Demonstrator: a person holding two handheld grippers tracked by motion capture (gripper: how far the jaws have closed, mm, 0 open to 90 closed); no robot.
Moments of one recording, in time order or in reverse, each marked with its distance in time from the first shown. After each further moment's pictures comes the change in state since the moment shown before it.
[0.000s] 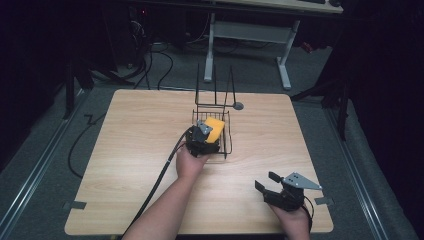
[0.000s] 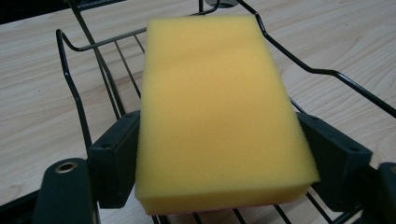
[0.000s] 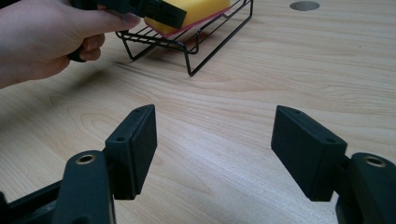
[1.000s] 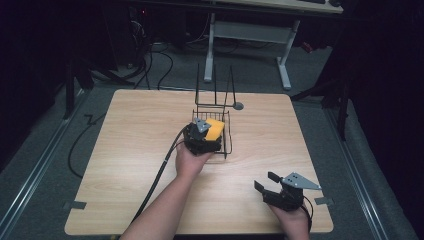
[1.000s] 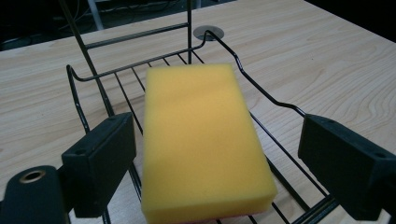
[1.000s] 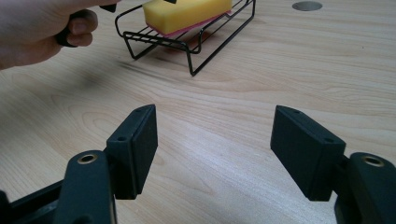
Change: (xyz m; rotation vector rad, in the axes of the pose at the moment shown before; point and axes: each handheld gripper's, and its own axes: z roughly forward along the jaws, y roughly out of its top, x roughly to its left) left arm 0.003 0.012 -0.024 -0.077 -0.063 -0.020; right arm 0.002 0.000 0.001 0.003 0.003 -0.008
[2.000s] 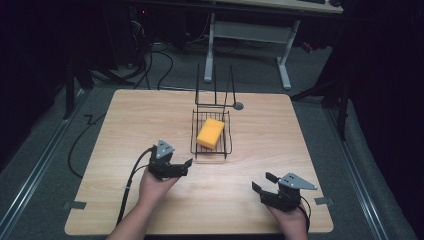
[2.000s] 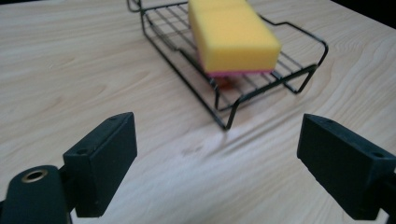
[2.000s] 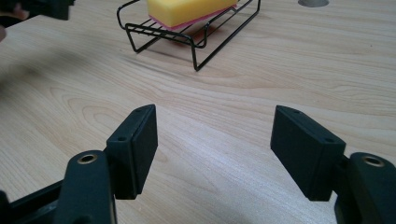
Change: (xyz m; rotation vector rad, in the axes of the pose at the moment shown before) left arm 0.047 -0.075 -0.099 0.001 -0.073 -0.026; right arm 0.006 -0.001 0.005 0.020 -0.002 -0.025
